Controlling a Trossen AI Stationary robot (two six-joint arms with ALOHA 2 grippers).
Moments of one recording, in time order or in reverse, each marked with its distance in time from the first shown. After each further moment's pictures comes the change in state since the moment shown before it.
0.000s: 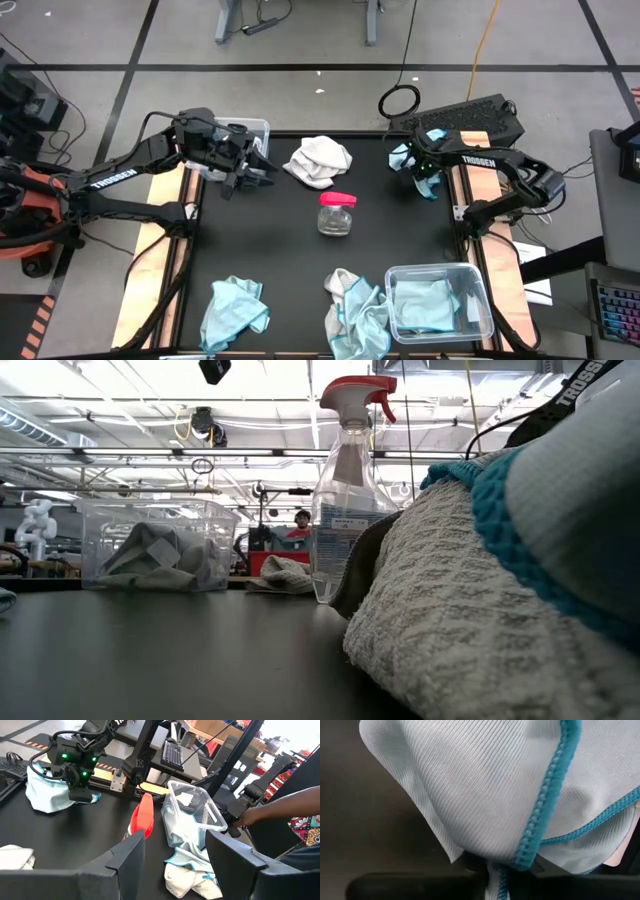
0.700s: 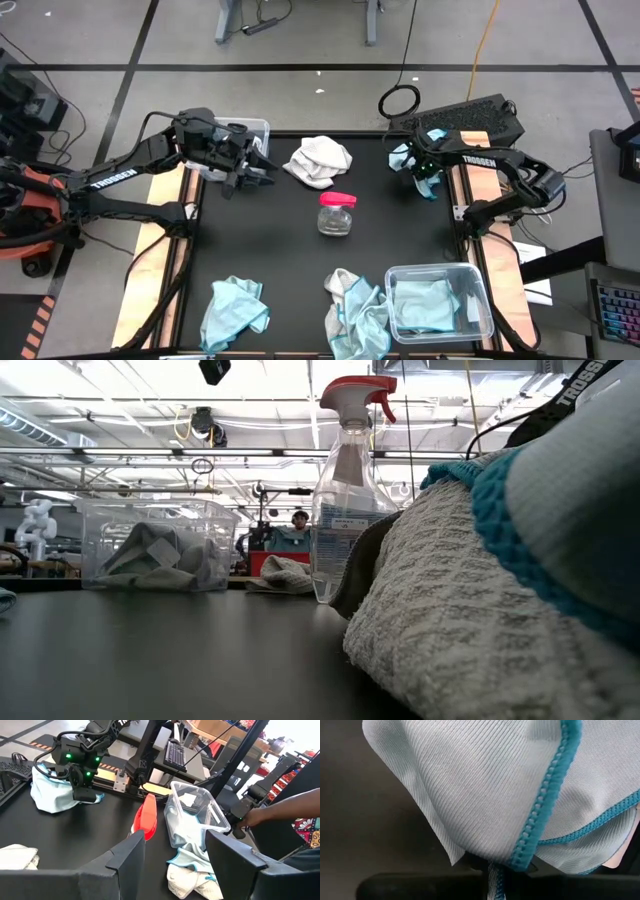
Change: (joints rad) left arm 0.000 0.000 0.000 0.000 -0.015 0.001; right arm -0.001 0.000 0.001 -0.008 -0.024 -0.021
